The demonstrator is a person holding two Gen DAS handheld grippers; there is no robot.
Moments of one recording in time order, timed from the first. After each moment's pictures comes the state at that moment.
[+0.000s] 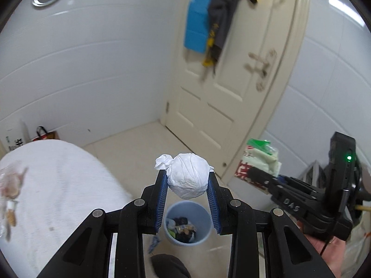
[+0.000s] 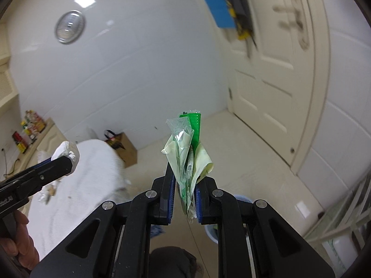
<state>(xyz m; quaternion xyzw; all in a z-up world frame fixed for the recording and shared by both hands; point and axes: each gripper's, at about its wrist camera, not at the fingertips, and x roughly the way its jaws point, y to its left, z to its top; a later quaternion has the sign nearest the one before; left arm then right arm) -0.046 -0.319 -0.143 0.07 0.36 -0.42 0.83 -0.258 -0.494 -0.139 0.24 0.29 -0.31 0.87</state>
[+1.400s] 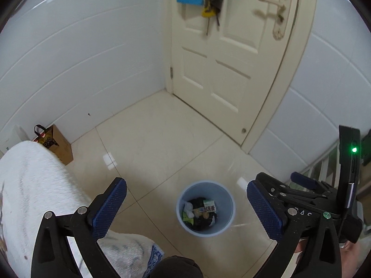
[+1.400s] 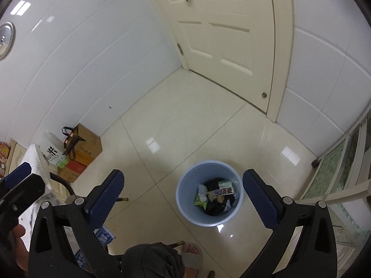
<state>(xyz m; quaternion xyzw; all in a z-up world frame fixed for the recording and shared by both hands) 0.076 -0.439 -0.215 0.17 0.41 -0.39 0.81 -0.274 -0.590 -0.253 0.34 0.36 -0.40 0.77</state>
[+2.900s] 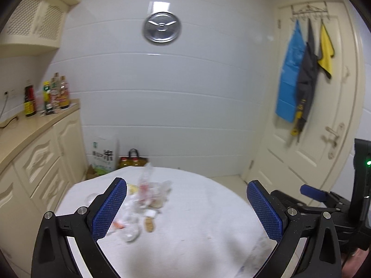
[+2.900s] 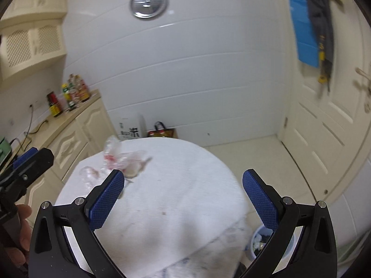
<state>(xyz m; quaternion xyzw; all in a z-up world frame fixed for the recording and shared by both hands) -0.117 -0.001 -0.092 -0.03 0.22 -0.19 0.96 -0.080 -0.292 -0.079 0.11 0.29 -0.18 0.93</state>
